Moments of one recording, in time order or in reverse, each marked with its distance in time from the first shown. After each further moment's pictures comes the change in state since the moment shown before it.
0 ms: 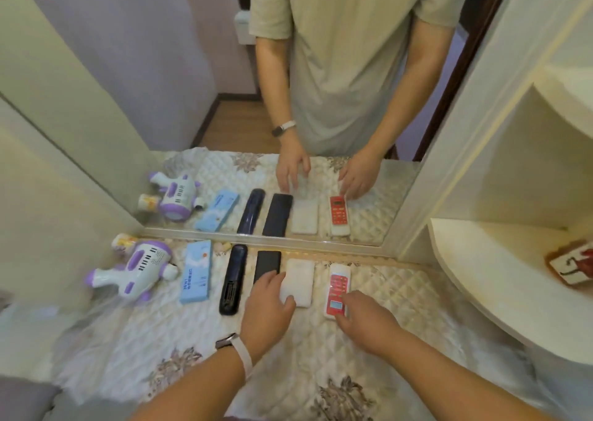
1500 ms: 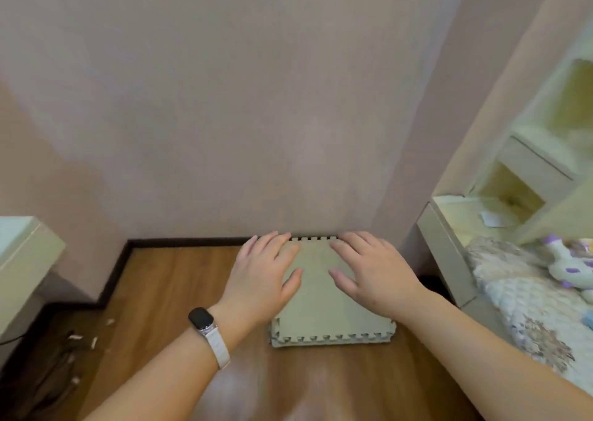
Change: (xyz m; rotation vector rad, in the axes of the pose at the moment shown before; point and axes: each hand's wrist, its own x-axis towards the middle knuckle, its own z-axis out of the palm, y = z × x) left_hand -0.736 -0.270 -0.123 0.447 0.916 -0.720; right_hand -0.429 -0.505 0.235 -0.504 0.089 -1.719
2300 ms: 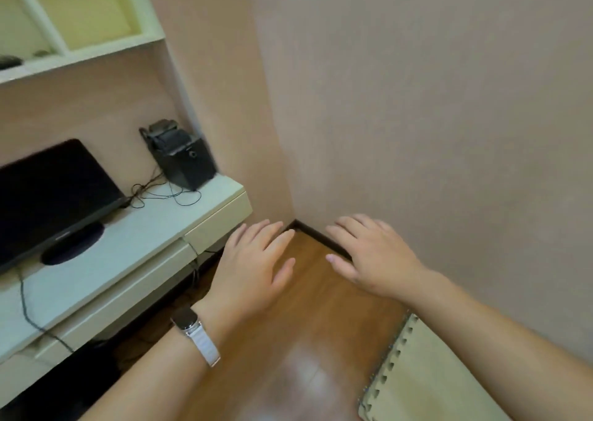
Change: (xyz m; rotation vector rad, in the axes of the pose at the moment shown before) left_hand 0.021 -0.133 -0.092 0.436 0.029 -0.738; right_hand 0.301 -0.091 0.026 0.244 0.093 -0.798
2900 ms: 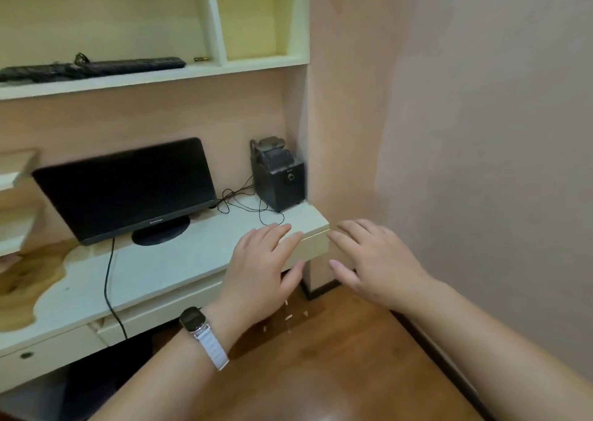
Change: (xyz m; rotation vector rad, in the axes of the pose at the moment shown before) left_hand 0.019 -0.199 -0.007 0.002 0.227 -0.321; right_hand 0.234 -0.109 0.037 0.027 0.070 -0.360
